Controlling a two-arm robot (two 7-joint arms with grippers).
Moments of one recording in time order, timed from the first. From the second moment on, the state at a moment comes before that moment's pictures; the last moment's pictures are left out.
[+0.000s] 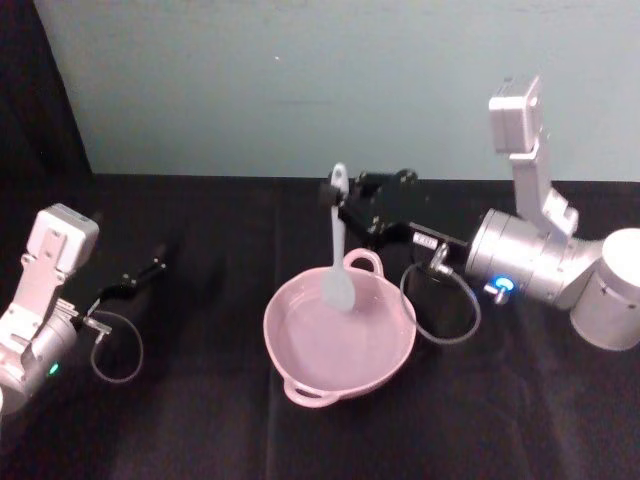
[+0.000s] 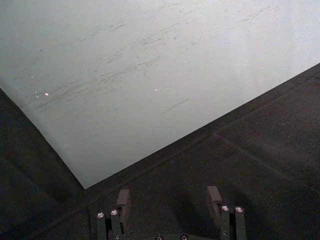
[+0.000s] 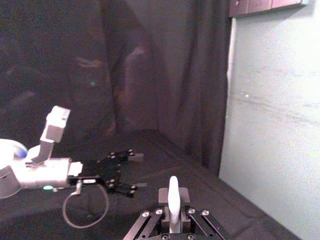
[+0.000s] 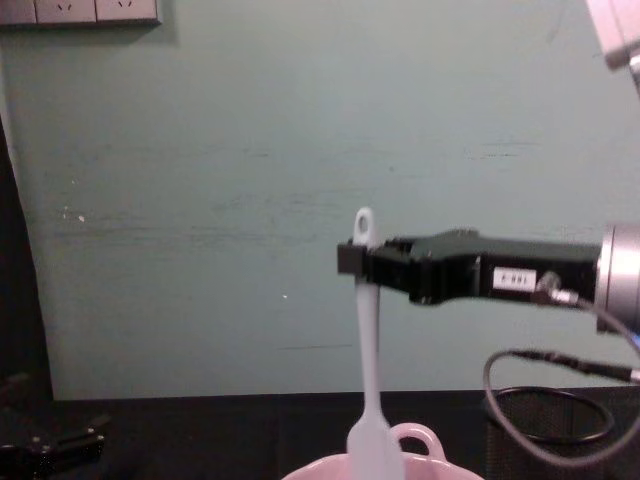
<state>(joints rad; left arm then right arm) -0.20 0.60 0.45 -1.41 -0.25 -0.12 0.03 0.50 0.47 -0.56 -1.45 0.56 0.03 0.62</state>
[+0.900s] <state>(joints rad) -0.20 0.60 0.45 -1.41 -0.25 -0.12 0.03 0.53 0.35 -0.60 -1.25 0.64 0.00 0.69</state>
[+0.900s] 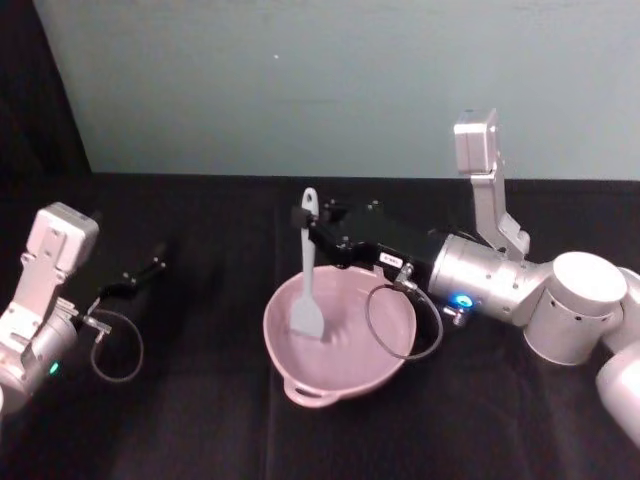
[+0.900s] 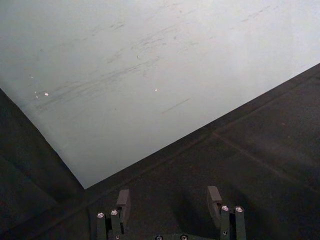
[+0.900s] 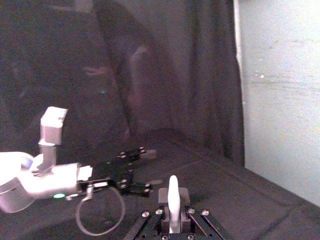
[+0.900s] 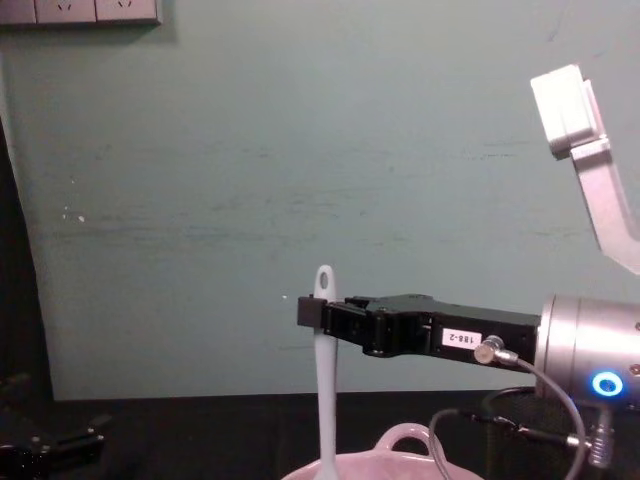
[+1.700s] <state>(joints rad) -0.20 0.60 0.45 -1.41 -0.25 -0.12 0.03 0.45 0.45 -0.52 -1.36 0.56 -0.01 0.60</state>
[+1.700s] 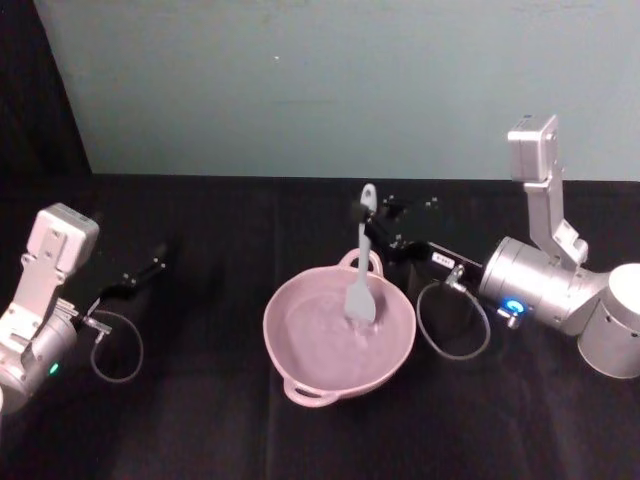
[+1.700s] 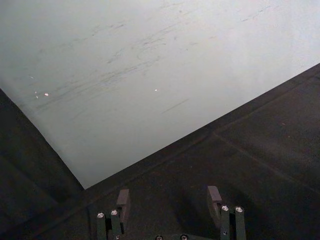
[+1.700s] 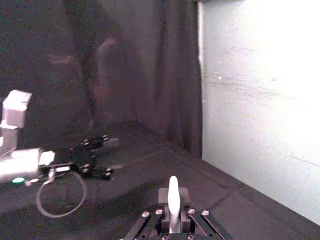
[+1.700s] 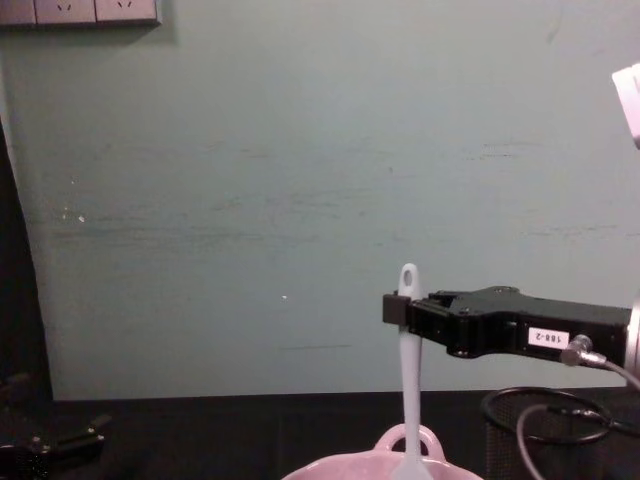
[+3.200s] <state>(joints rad) -0.20 0.60 0.45 -1.41 -0.25 -0.12 0.03 0.44 0.41 -0.47 -1.33 0.59 -0.04 0.59</state>
